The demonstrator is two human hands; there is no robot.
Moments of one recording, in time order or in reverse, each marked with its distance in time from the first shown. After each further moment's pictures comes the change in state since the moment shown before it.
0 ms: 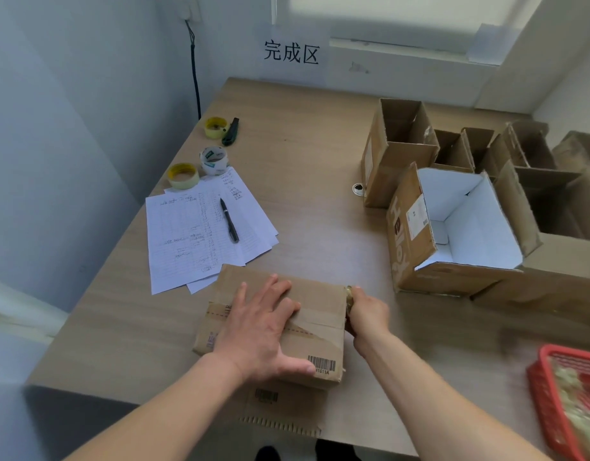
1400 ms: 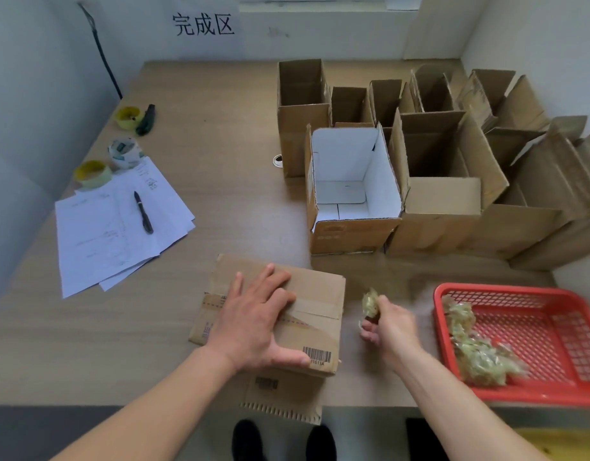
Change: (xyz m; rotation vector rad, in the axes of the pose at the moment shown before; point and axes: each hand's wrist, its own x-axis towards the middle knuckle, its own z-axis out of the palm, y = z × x) left_hand 0.040 0.155 0.026 -0.028 0.079 0.192; right_hand 0.049 0.014 -0.225 0.138 0.022 0.107
